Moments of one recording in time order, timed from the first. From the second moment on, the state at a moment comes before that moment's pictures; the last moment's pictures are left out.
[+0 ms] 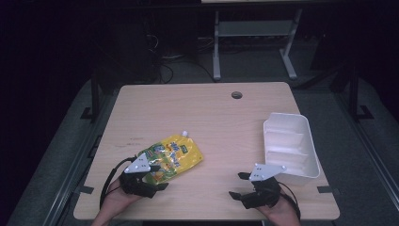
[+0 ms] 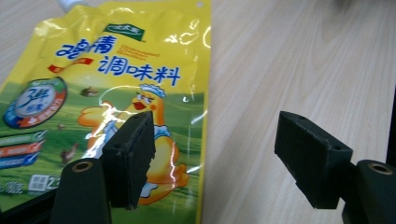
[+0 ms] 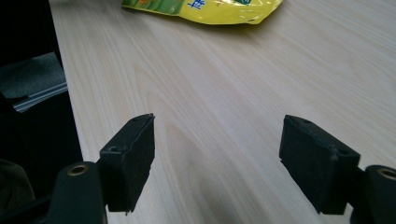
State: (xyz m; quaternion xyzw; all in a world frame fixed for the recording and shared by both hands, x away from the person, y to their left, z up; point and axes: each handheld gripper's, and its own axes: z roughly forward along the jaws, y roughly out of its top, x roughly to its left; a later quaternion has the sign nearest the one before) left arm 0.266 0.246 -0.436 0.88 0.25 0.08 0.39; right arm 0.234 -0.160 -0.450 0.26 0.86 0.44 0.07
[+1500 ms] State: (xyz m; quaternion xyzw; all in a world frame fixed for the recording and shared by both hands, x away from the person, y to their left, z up) left arm 0.293 0.270 -0.450 0.85 0.34 0.14 0.37; right arm 0.363 -0.039 -0.436 0.34 0.87 0.36 0.03
